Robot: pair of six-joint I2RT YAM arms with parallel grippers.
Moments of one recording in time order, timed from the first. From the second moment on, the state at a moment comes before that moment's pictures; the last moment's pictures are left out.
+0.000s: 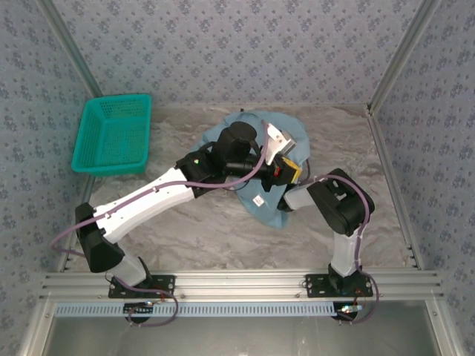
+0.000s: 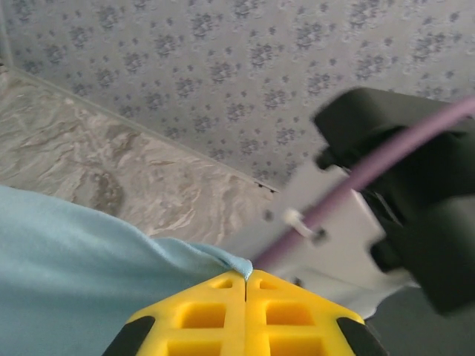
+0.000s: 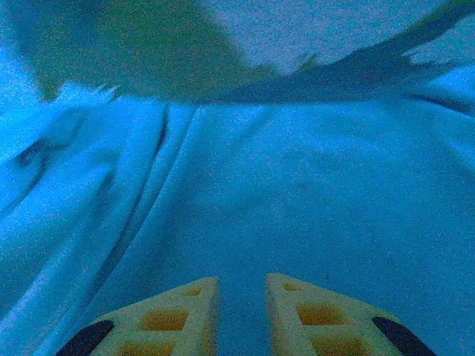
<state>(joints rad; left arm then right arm) -1.04 1.55 1.60 -0.37 0.44 -0.25 0.57 1.91 0.80 0.63 0.19 0.30</state>
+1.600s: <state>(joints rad) -0.84 1.21 1.40 -0.23 0.31 -0.29 0.42 1.98 1.11 0.05 -0.04 0.53</state>
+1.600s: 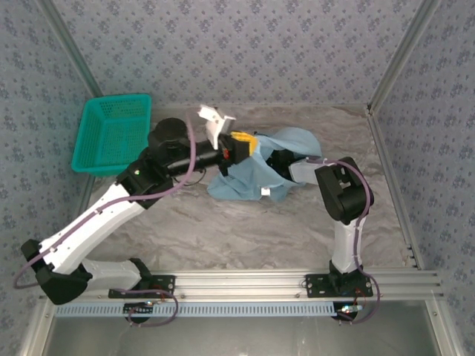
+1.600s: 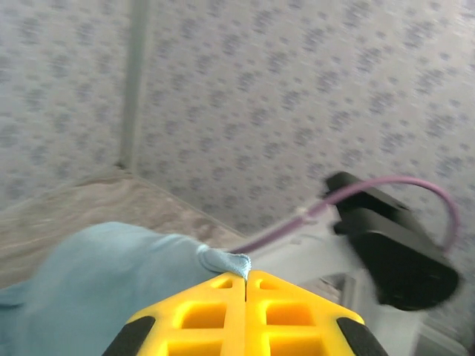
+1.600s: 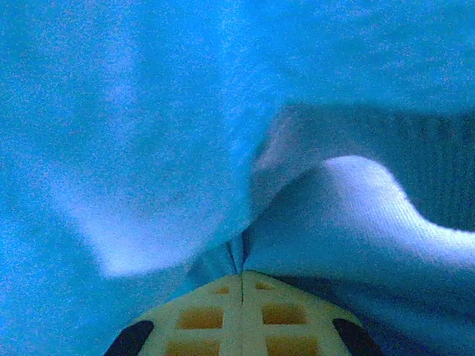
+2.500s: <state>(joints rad) -0.33 1.41 1.24 -0.23 -0.03 -0.39 0.46 1.55 1.08 -0.13 -0.44 0.36</state>
